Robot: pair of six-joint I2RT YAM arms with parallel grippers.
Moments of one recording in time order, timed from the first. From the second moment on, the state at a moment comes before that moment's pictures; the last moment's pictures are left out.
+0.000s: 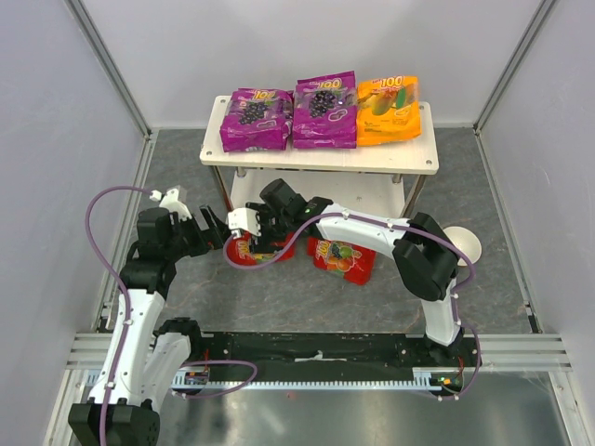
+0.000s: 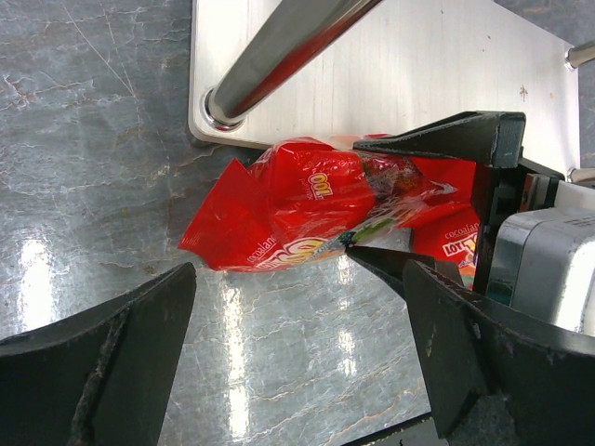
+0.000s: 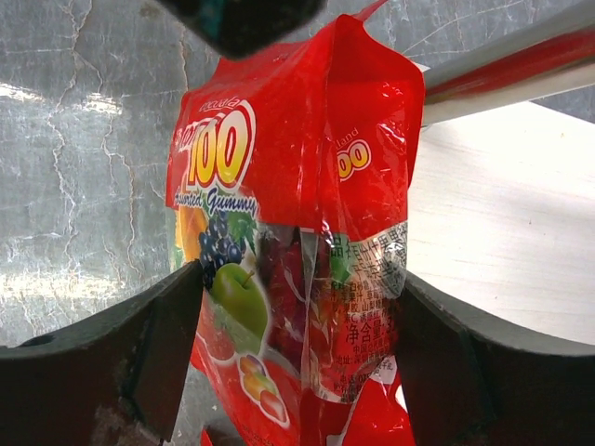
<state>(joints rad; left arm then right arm) -0.01 0.73 0.68 -0.52 0.32 -0.39 0.94 1.98 1.53 -0.33 -0.30 -0.75</state>
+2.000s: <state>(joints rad) -0.01 0.72 0.68 -0.52 0.32 -0.39 0.93 1.65 0.79 0.69 -0.15 0.45</state>
